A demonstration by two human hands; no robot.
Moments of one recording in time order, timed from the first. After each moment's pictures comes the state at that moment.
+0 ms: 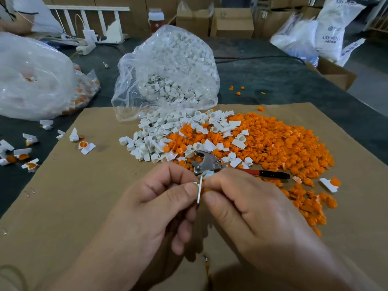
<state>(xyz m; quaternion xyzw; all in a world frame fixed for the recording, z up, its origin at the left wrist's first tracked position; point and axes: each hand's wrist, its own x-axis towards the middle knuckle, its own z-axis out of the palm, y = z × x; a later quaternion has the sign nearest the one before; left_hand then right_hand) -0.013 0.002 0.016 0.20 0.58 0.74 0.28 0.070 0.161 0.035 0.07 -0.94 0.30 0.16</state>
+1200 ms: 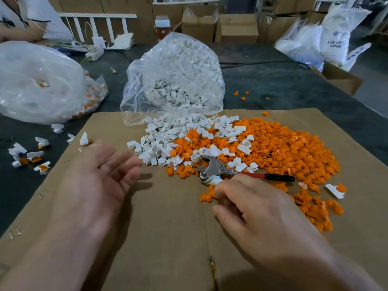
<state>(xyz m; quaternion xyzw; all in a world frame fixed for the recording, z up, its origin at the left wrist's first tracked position) -0.087 -0.033 0.003 -0.08 0.48 0.87 0.09 0.066 0.165 0.029 0.02 -0.98 0.17 0.12</state>
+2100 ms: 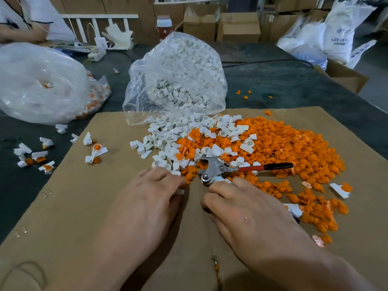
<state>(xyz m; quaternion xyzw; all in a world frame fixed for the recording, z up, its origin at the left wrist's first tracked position) -0.050 -0.014 -0.004 0.41 0.88 0.21 -0.09 0.052 0.158 0.016 0.08 -1.00 0.04 0.02</state>
